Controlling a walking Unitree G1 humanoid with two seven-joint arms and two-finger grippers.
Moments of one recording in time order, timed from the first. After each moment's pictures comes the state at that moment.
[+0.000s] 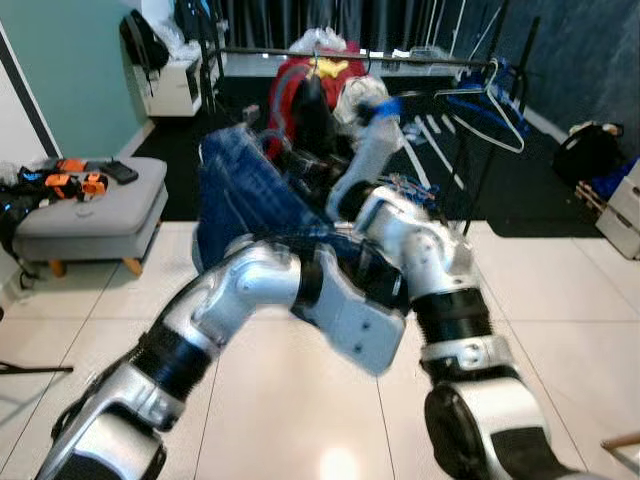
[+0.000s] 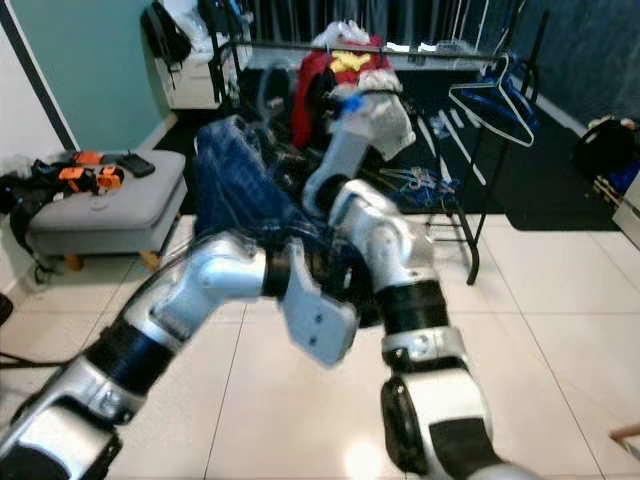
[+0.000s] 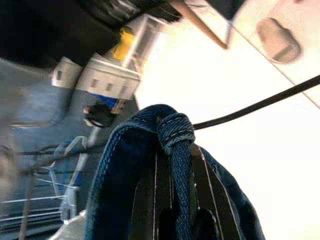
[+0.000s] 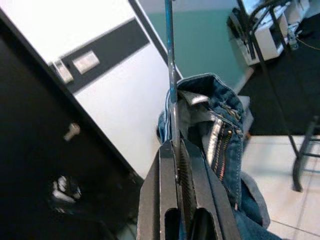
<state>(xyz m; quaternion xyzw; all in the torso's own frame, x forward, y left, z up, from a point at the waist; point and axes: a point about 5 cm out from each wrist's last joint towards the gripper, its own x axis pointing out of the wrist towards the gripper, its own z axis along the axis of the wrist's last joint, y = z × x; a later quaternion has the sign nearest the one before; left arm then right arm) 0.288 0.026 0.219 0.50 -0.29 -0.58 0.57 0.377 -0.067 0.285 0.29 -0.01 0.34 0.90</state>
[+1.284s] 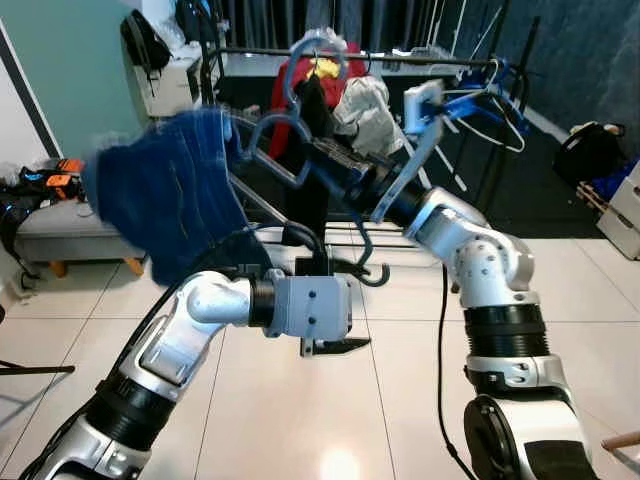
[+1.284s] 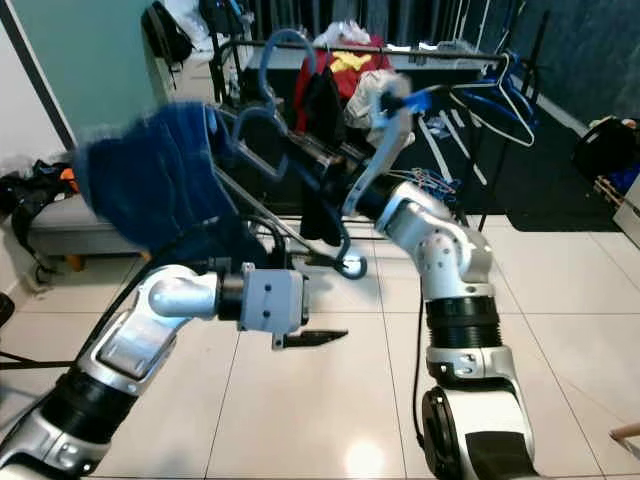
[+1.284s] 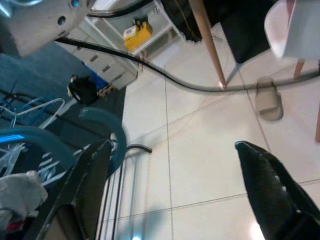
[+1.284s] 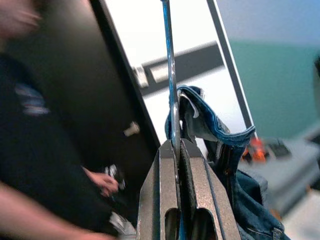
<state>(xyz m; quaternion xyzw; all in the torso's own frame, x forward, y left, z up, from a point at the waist) 0.282 0.067 0.228 0.34 -0.20 -0.58 0.72 0.343 -0.098 0.313 0.24 -0.12 0.49 0.83</state>
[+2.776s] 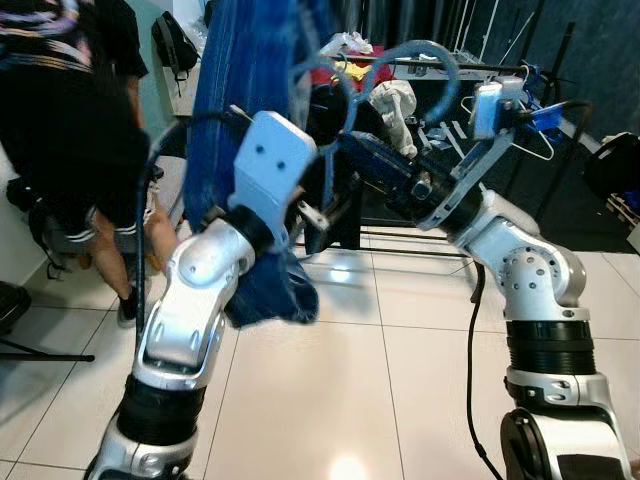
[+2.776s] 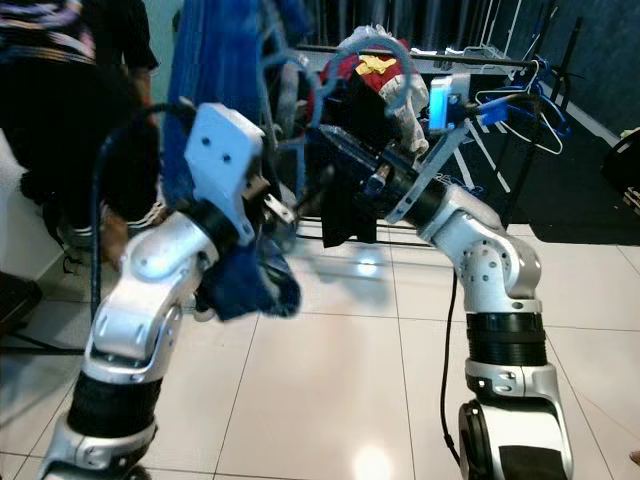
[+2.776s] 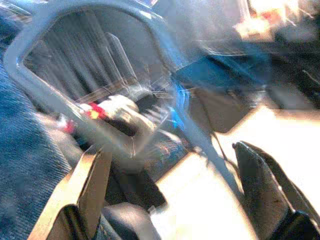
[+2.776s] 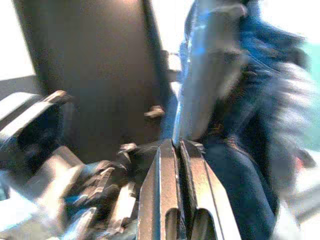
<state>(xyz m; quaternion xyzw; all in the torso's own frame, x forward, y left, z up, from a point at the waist) 0.294 0.089 0.265 0.19 -0.16 -0.31 0.92 0.335 -0.137 0.292 0.18 -0.12 0.53 0.82</state>
